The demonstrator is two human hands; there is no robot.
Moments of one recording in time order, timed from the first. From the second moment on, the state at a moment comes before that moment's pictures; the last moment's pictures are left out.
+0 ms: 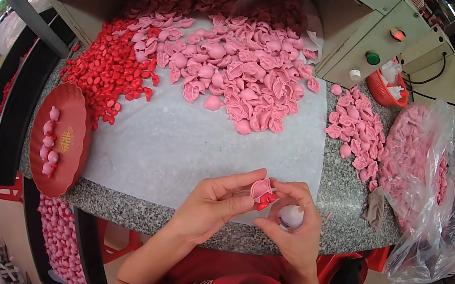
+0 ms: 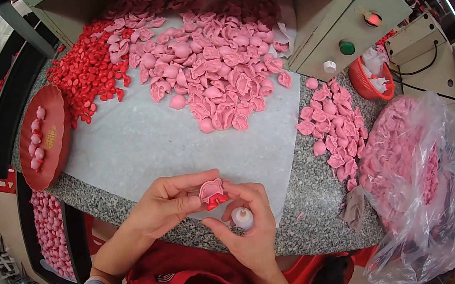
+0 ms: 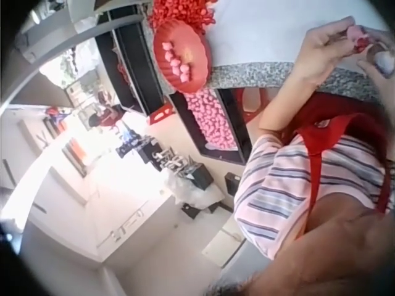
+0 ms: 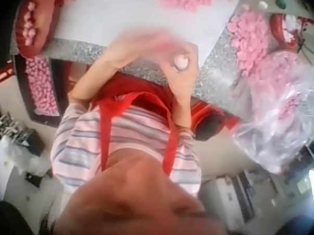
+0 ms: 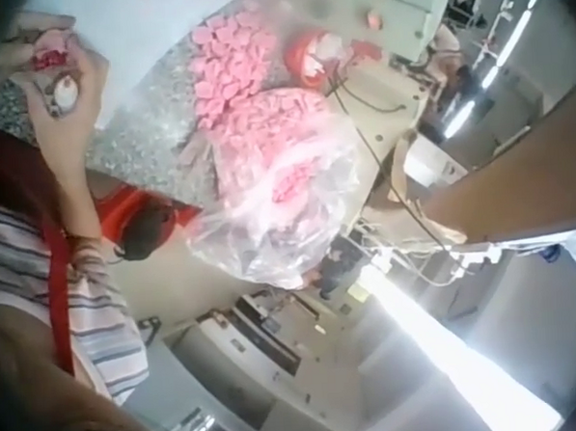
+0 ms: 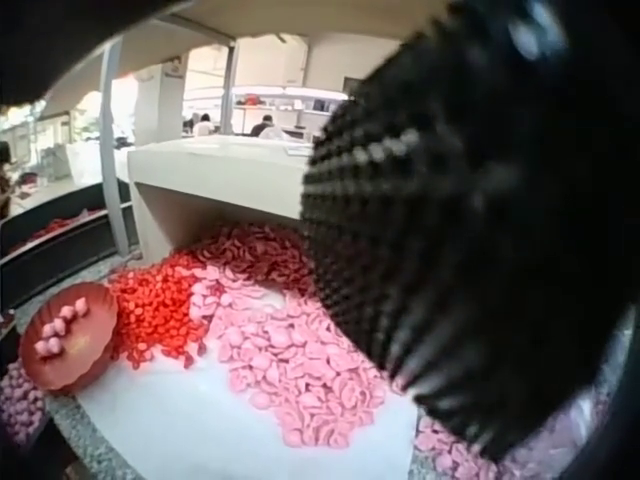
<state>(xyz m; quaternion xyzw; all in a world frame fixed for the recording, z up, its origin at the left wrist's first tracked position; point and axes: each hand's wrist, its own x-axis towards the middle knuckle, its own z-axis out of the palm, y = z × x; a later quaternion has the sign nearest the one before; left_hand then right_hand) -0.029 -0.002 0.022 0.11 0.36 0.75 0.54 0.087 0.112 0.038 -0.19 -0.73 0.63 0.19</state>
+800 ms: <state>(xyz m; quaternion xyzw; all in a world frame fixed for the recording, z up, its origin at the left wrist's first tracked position) -0.014 -0.005 0.023 -0.04 0.15 0.80 0.58 0.112 0.103 0.063 -0.07 -0.83 0.36 0.41</state>
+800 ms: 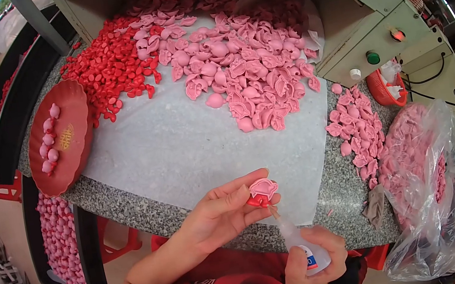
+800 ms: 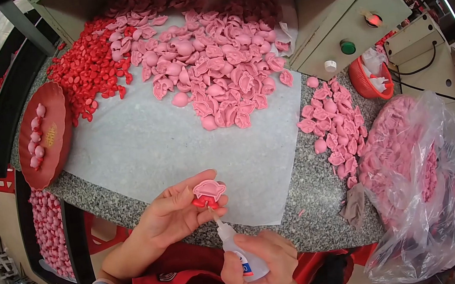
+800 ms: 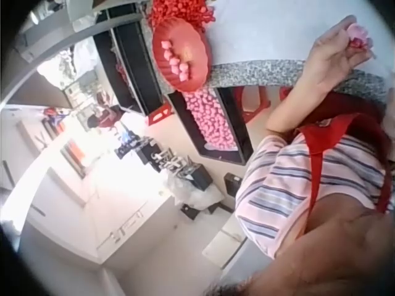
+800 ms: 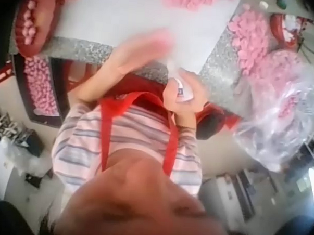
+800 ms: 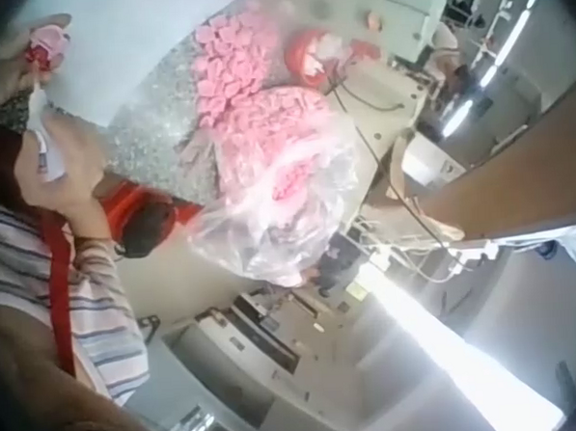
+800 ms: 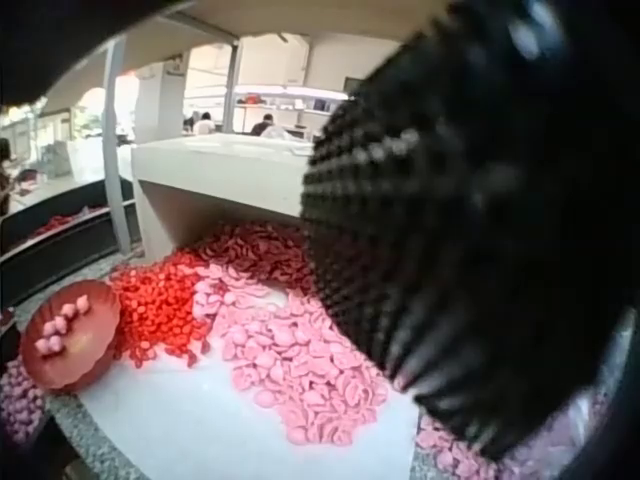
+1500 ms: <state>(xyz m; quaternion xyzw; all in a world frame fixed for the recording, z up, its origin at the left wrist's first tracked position) -0.013 -0.008 0.027 -0.02 0.20 0.78 0.59 0.106 0.100 0.071 -0.07 -0.84 0.36 0.40</state>
